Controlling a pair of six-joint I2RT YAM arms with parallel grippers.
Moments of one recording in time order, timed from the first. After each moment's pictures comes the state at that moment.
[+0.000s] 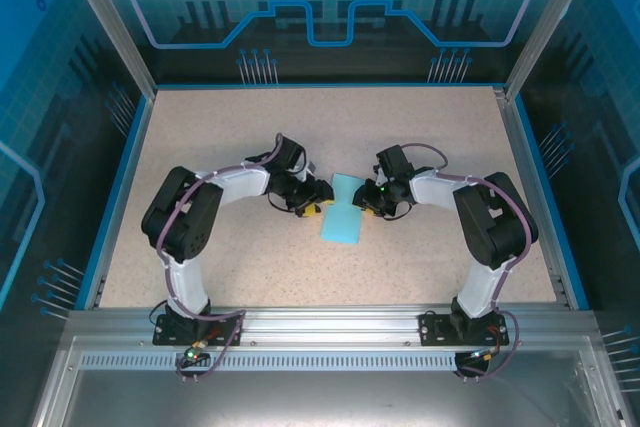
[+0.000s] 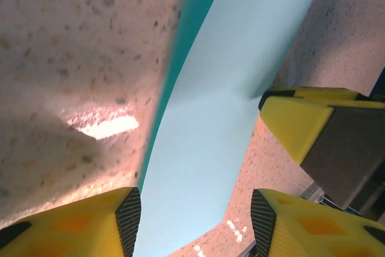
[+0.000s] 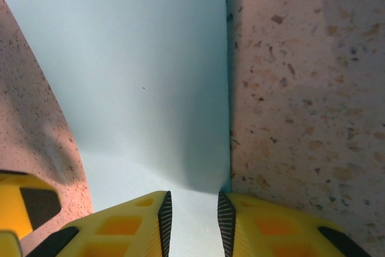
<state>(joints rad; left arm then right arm) -0.45 1.88 1.11 -0.36 0.64 -0.82 0.40 1.80 0.95 -0.28 -0.40 0.76</state>
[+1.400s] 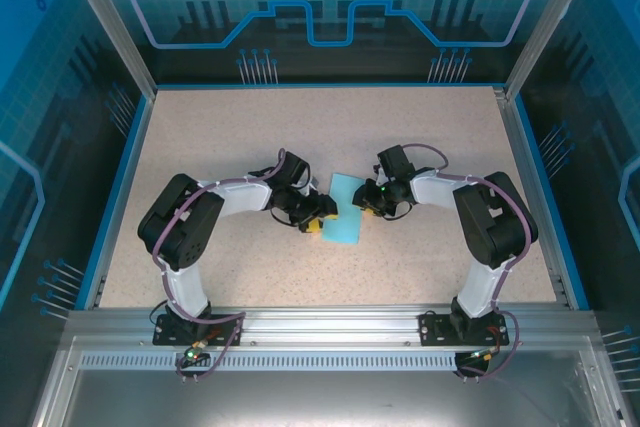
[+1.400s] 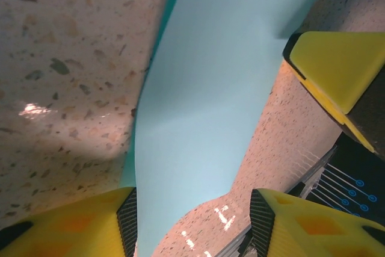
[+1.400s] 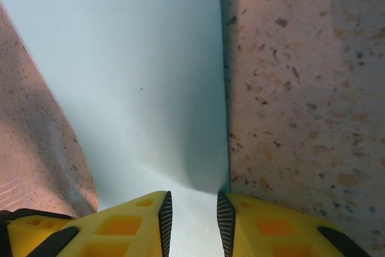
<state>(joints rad) -0.51 1.84 1.00 -0.26 0.66 -0.94 0.40 1.81 0.94 -0.25 -0.43 0.76</state>
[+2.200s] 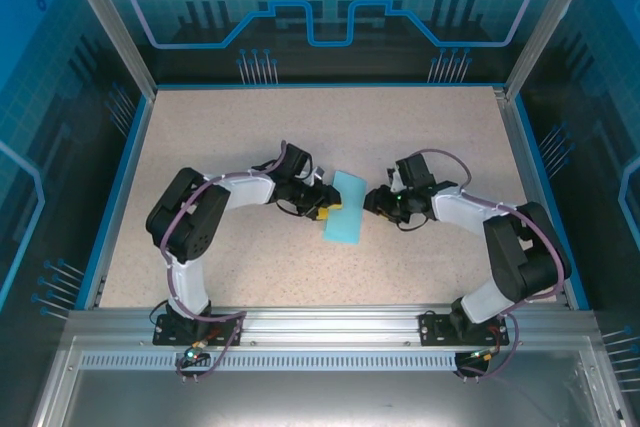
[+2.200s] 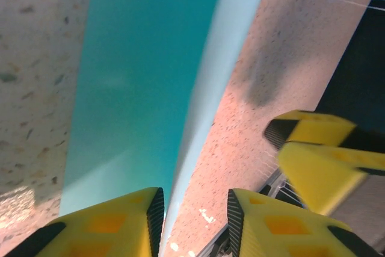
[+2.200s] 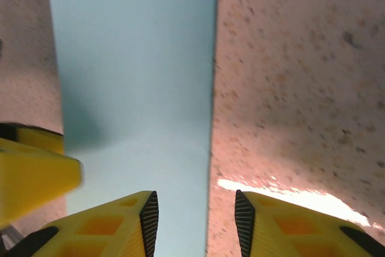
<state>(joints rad) -0.49 1.91 1.07 -0.15 0.74 -0.98 0.36 1.55 0.76 -0.25 -0.42 0.70</state>
